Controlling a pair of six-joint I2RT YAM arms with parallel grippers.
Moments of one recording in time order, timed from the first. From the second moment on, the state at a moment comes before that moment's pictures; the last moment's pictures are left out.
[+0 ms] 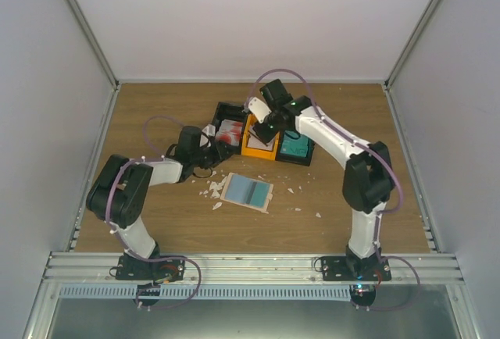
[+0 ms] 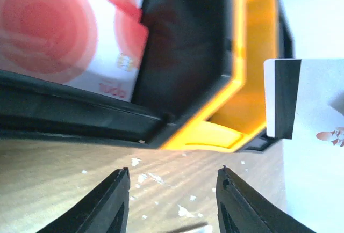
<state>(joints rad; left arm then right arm) -0.34 1.75 0.76 0.35 0.51 -0.82 0.57 1.98 1.72 -0.80 -0.16 -0.31</state>
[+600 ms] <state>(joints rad) -0.35 1.15 0.54 0.48 0.69 -0.82 0.57 1.31 1.17 -0.19 -0.55 0.21</state>
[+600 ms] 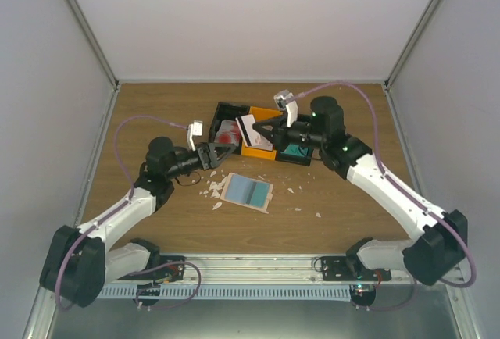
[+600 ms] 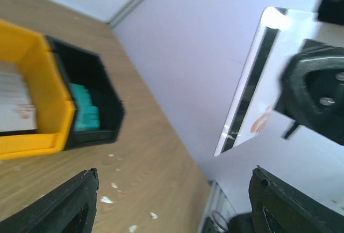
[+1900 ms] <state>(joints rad) -0.49 1.04 0.51 0.21 0.69 -0.71 0.59 1.09 0.69 0.06 -0.46 0.71</state>
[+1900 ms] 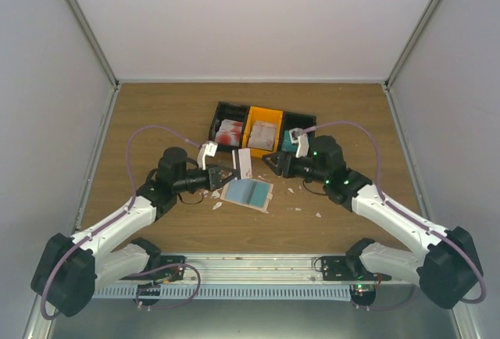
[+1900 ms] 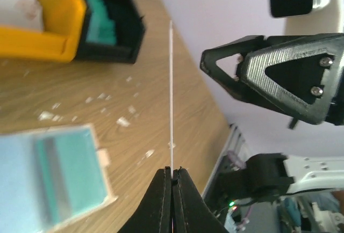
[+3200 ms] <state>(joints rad) -0.49 1.32 0.32 0.26 0.67 -0.65 0.92 1.62 0.84 -0.42 0.14 0.73</state>
